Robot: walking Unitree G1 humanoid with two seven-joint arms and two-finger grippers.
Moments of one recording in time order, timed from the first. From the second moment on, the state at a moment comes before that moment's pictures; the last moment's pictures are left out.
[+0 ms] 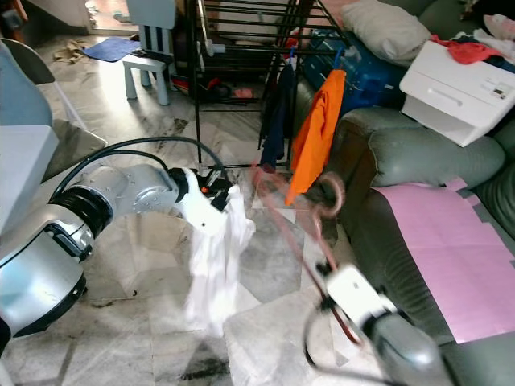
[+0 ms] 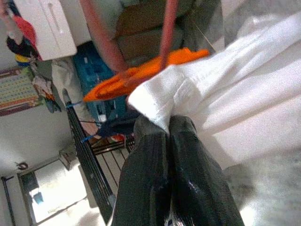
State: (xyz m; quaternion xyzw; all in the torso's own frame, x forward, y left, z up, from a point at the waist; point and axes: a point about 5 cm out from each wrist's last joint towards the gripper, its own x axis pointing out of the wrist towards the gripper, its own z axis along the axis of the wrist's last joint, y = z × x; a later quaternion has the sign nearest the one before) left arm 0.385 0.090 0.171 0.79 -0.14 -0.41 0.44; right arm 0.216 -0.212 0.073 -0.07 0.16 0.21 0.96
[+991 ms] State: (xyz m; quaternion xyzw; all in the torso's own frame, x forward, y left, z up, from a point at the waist) left arm 0.389 0.092 0.171 0.79 -0.16 -0.38 0.46; right arm 0.169 -0.225 0.076 -0.04 0.27 0.35 0.90
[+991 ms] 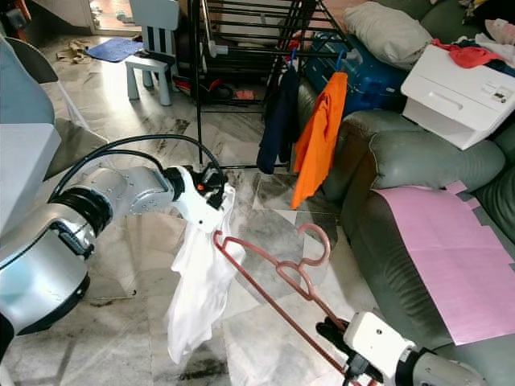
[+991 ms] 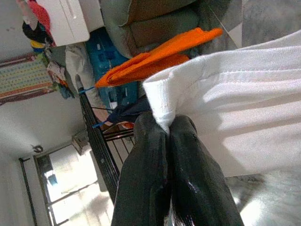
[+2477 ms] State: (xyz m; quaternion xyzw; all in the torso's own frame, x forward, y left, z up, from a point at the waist) left arm 0.339 0.007 0.218 0.54 -0.45 -0.47 0.53; right arm 0.199 -0.233 0.051 -0.02 0.25 0.23 0.94
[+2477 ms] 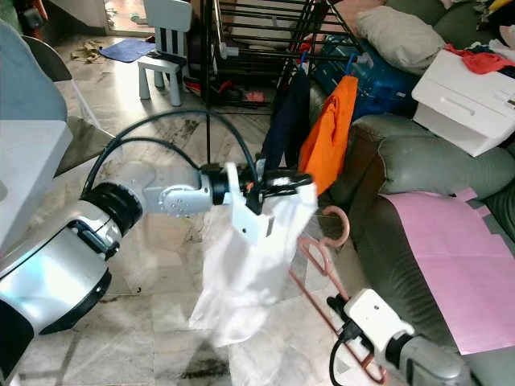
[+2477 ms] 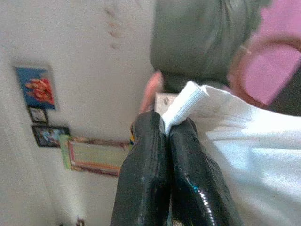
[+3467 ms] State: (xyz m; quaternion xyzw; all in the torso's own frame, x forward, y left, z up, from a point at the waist) left arm 0.306 0.014 0.106 0.29 -0.17 -0.56 0.75; right arm 0.308 -0.222 0.173 0.31 -0.06 -0.04 0.95
